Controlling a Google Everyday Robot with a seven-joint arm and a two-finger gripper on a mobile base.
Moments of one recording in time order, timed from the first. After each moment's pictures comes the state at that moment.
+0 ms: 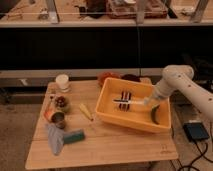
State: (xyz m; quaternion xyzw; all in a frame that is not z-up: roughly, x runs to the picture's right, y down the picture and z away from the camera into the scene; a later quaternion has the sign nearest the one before) arm 0.269 0.087 0.839 -0.29 -0.05 0.21 0.93
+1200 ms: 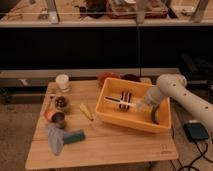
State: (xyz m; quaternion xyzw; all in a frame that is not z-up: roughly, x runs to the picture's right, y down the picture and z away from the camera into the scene) arm 0.220 0.100 0.821 -0.27 -0.11 0.21 0.93
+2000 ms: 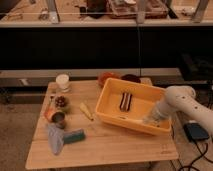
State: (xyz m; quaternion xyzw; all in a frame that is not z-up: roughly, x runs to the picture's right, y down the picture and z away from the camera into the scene) arm 0.264 0.178 0.790 -0.32 -0.08 0.18 0.93
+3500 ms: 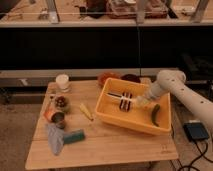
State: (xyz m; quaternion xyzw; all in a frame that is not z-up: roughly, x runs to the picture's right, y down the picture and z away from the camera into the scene) arm 0.231 0.079 0.848 -0.27 -0.10 0.23 0.93
